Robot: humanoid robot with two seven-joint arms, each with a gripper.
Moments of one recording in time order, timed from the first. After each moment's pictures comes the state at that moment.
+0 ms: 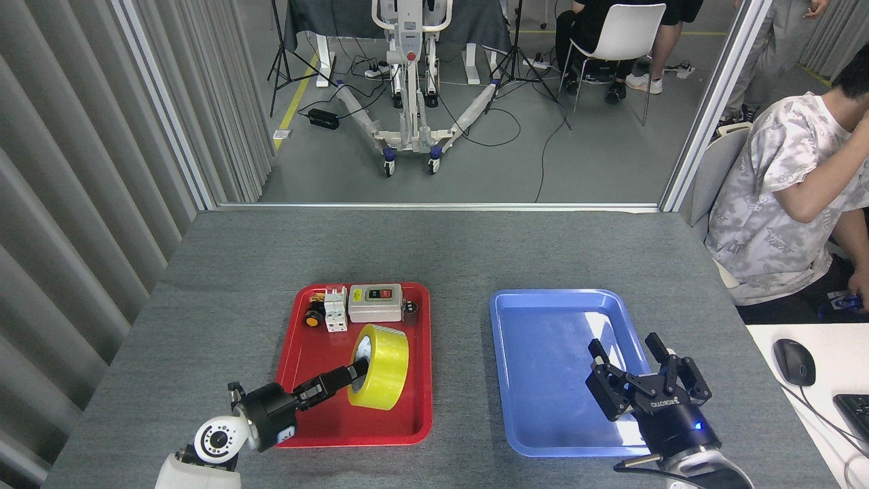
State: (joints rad) left arm -0.30 0.01 0.15 -1.13 -0.42 -0.54 -0.96; right arm -0.02 -0.22 0.04 -1.58 1.07 -0.21 0.01
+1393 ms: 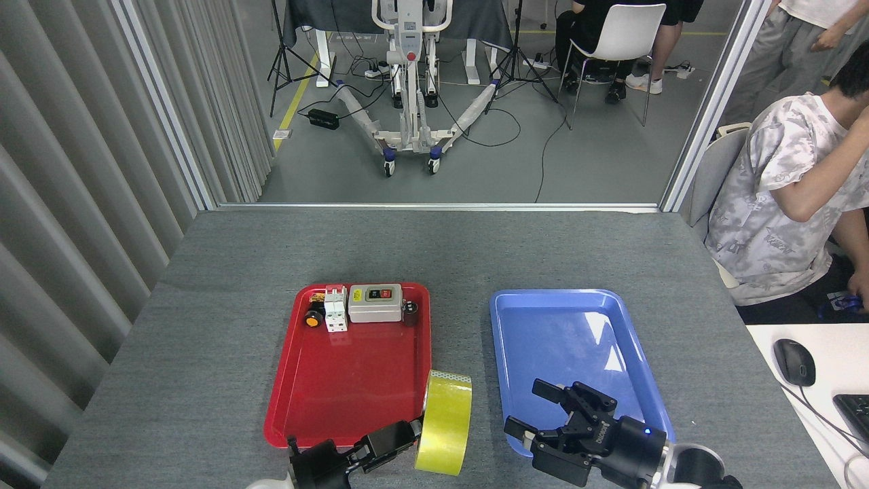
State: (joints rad) left arm -0.07 -0.05 -0.07 -1.43 -0.12 -0.43 -0.98; right arm -0.08 -0.22 0.10 -1.56 0.67 -0.79 0.58
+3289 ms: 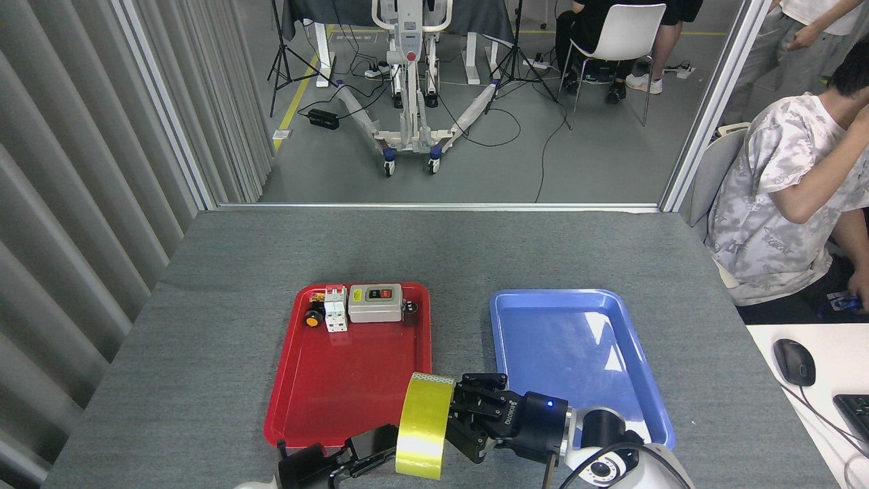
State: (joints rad) left arm -0.06 -0.02 -0.06 -1.42 -0.01 -0.43 -1.06; right arm -0.25 -0.09 0.29 -1.42 0.76 -0.79 0.58
